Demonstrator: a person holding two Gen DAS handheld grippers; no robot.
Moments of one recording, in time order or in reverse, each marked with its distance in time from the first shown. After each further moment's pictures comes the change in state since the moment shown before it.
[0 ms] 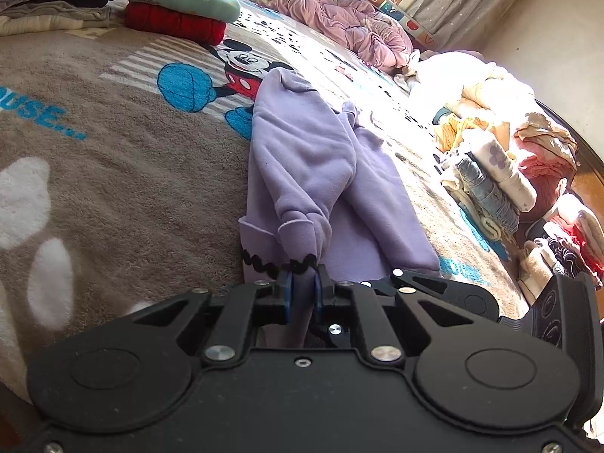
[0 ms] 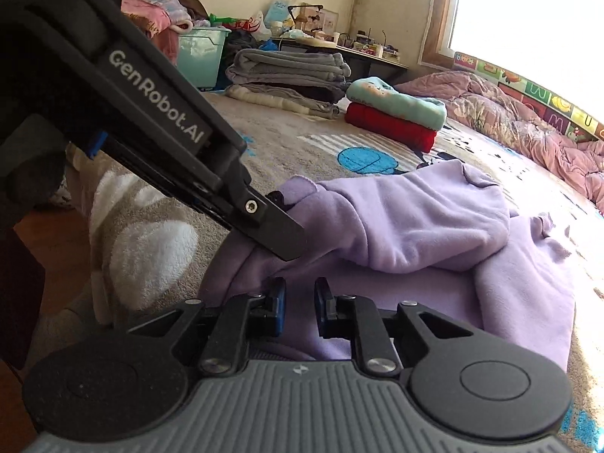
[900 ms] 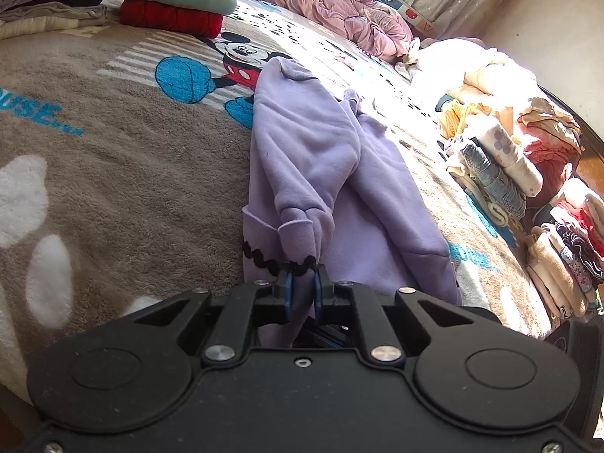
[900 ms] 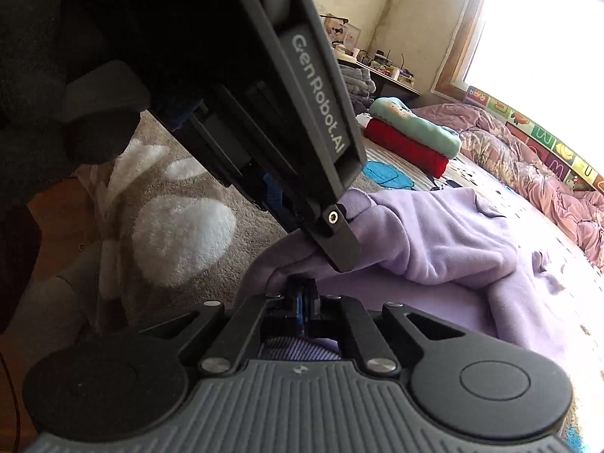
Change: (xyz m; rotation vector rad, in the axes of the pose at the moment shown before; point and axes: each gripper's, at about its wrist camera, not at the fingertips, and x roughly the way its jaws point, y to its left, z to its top) left arm 0.007 -0.003 -0.003 0.060 0.024 0.018; right arm -0.008 0.035 -0.014 -0.117 0.003 -0.016
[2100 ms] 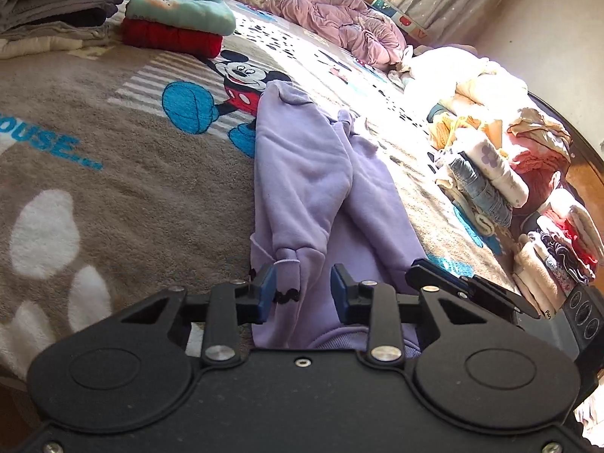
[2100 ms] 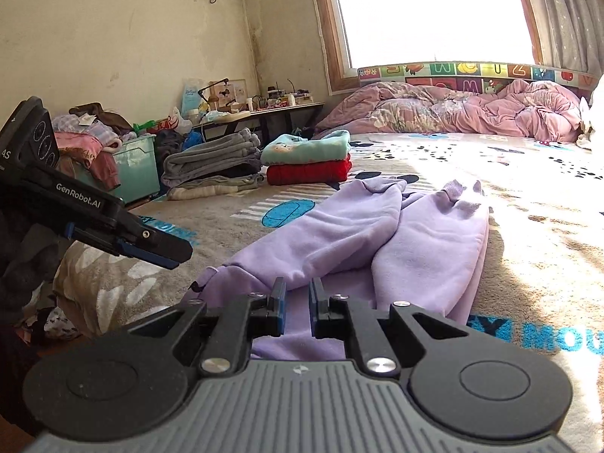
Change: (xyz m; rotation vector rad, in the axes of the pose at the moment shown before) left arm -0.024 0.010 0.014 -0.064 0.013 -0.037; right arm -0.067 -0.100 -0.015 0.513 -0.183 -0.062
